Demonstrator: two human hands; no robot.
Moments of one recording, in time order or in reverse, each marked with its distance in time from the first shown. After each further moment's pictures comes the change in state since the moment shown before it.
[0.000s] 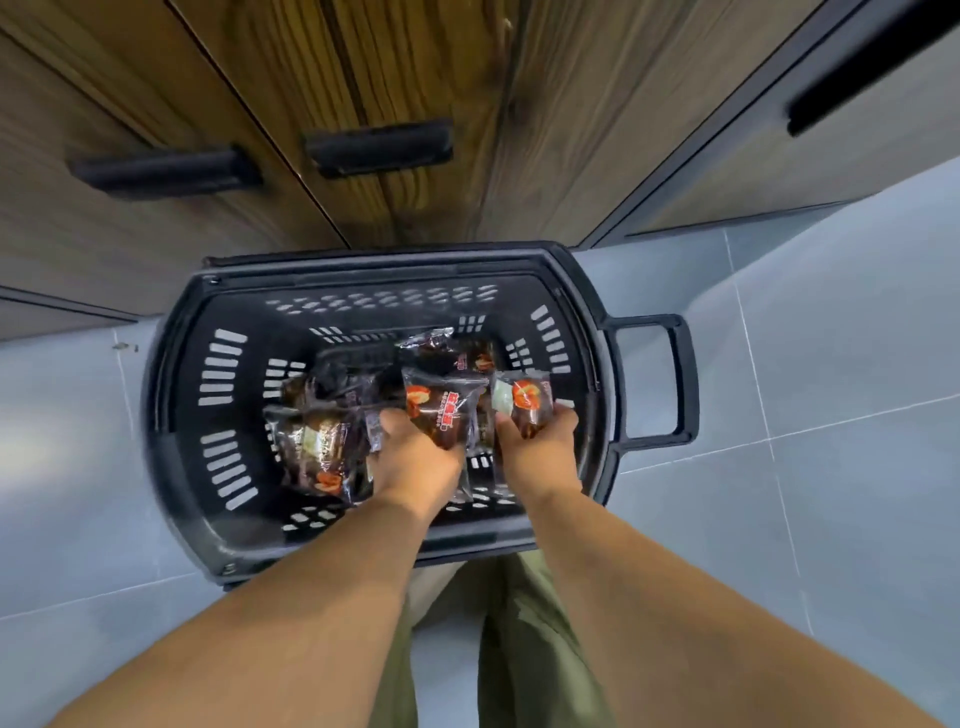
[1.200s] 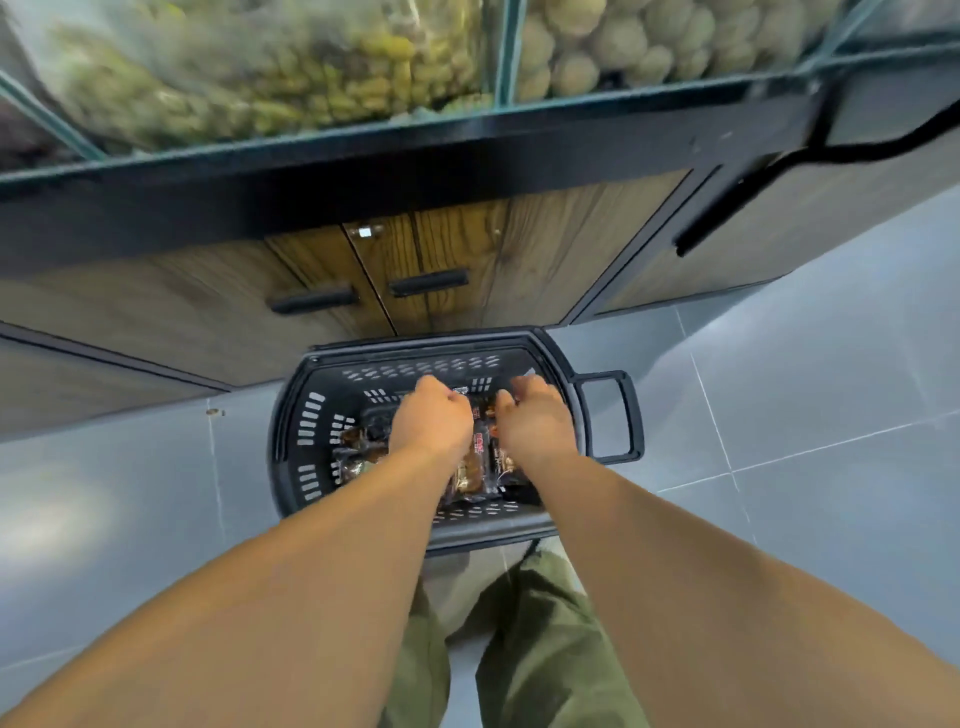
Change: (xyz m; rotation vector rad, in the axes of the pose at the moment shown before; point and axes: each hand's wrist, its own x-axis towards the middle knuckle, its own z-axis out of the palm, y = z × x) left_hand -0.136 0.078 -0.126 0.063 0.146 0.246; right_hand -0.143 -0.114 -0.058 -0.354 0.042 -0.406
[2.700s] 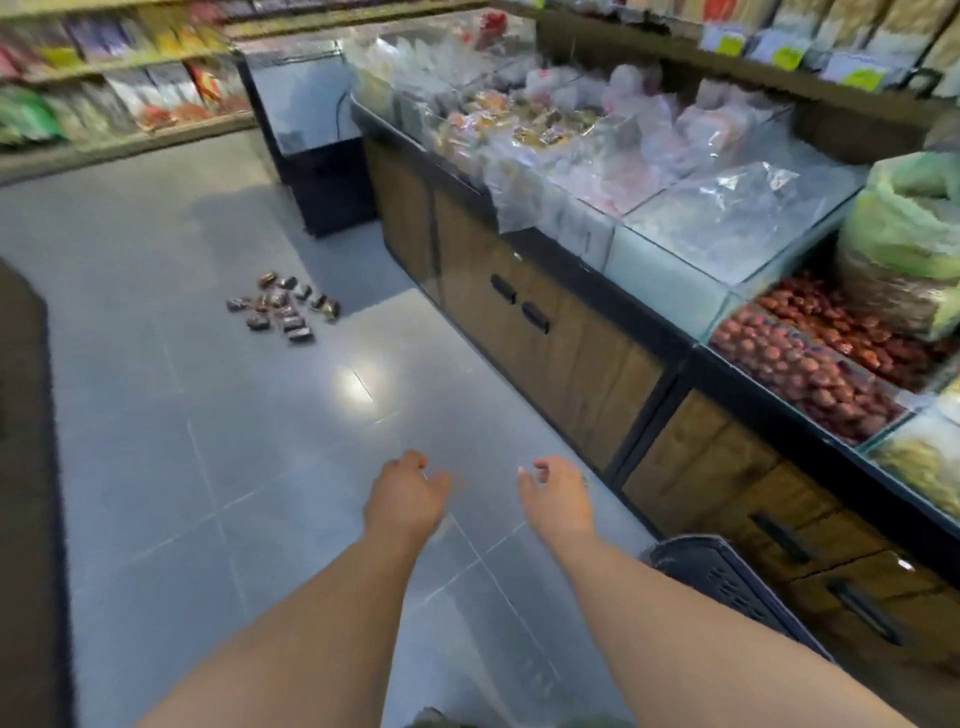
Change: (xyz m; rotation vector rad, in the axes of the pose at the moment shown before) left_hand -0.400 -0.414 -0.221 -0.645 0.828 -0.571; right_hand -0.465 -0.161 0.203 -0.500 -0.504 -0.990
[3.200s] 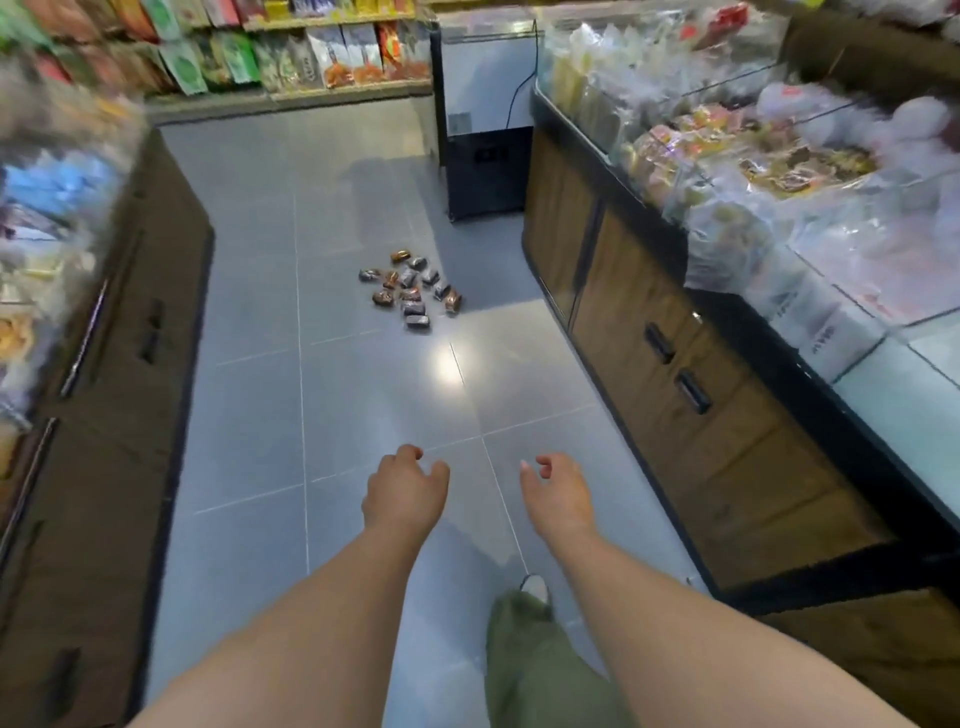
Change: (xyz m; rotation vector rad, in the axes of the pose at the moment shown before) left_hand 0.173 -0.076 -0.115 -0.113 0.201 -0.306; right_hand 0.133 -0.182 0.133 -0.060 -0.187 -0.176
